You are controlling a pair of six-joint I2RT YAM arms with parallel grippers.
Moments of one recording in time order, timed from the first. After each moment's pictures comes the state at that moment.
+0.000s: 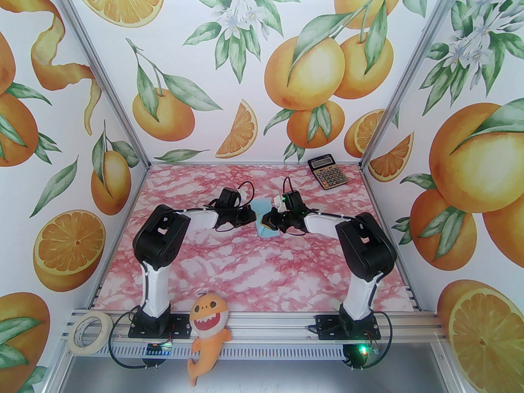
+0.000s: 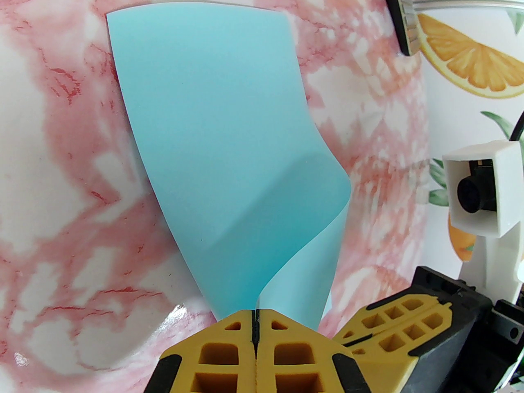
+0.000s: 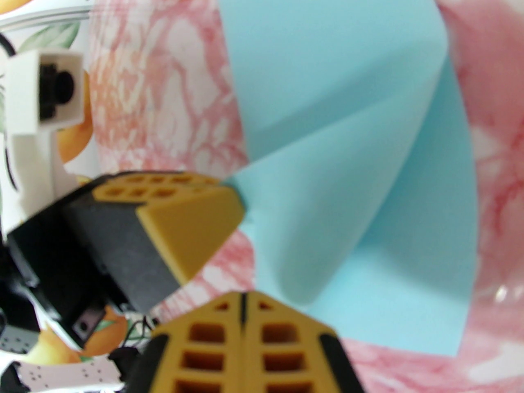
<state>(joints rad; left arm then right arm) -0.50 2.03 1.17 0.05 0.50 -0.75 0.43 1.88 1.02 0.00 -0.61 0.87</state>
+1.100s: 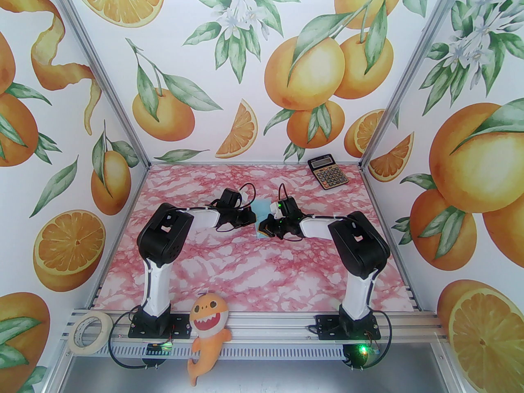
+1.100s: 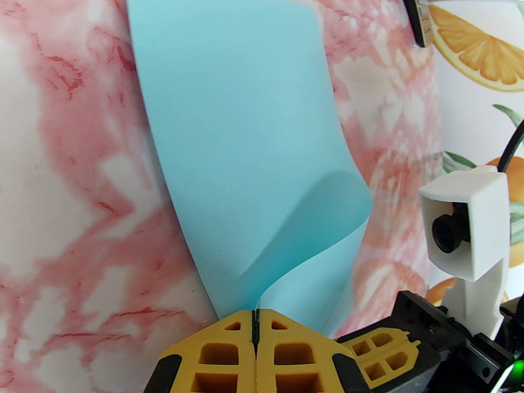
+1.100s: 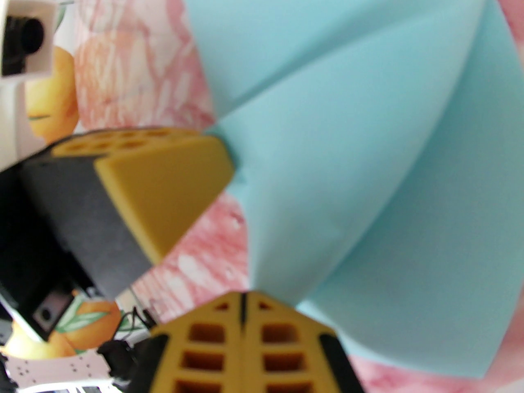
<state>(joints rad) -0.49 2.08 1.20 0.02 0.51 -0.70 0.46 1.92 0.98 0.06 -0.61 0.90</state>
